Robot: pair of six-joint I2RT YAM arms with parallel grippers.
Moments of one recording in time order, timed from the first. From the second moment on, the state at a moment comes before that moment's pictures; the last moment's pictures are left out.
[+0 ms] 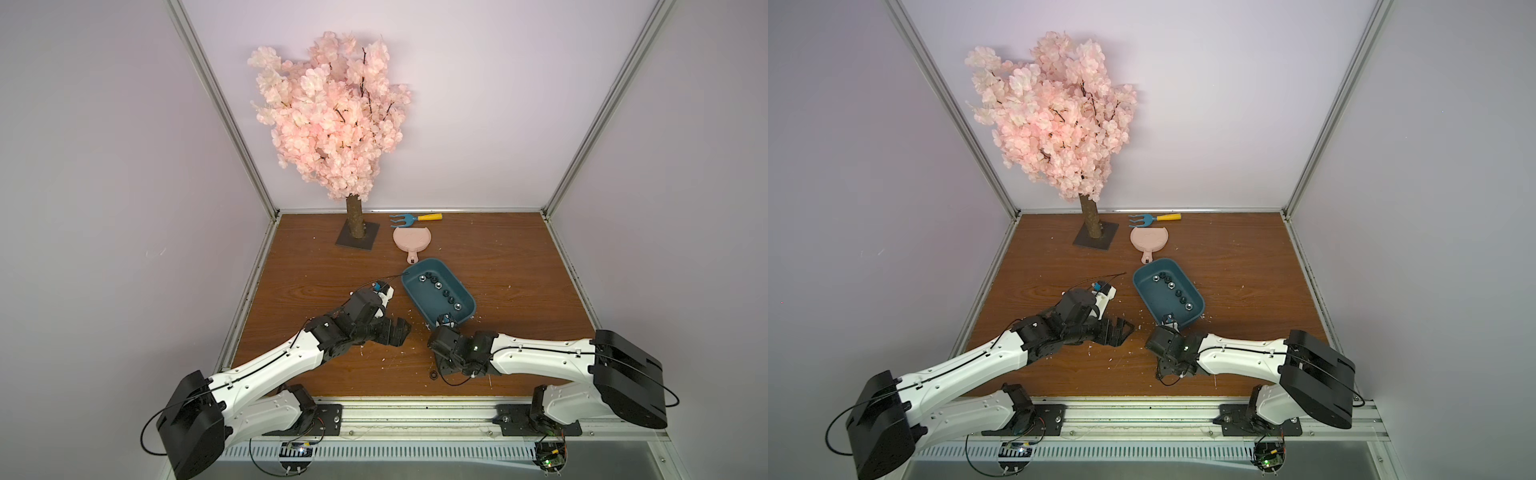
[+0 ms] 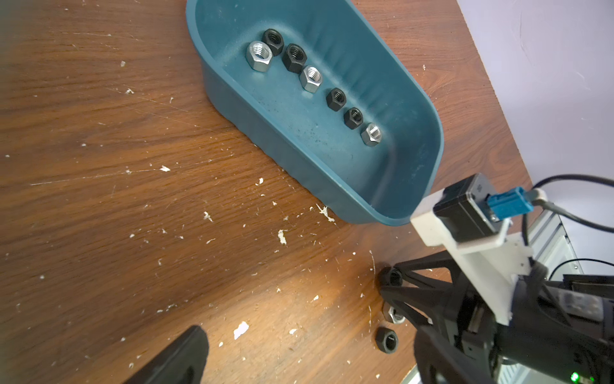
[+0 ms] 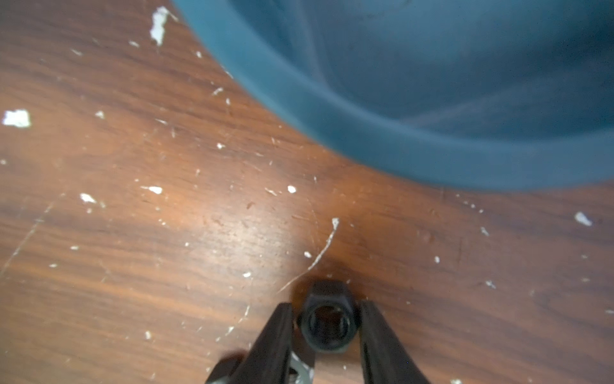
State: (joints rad) left arm -0.78 1.08 0.66 -0.34 0.12 -0.53; right arm 1.15 1.41 0.68 -0.53 0.26 0.88
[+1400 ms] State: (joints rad) left arm -0.78 1.07 0.64 -0.08 0.37 -0.48; right arm 1.10 1.11 0.74 -0.60 0.28 0.70
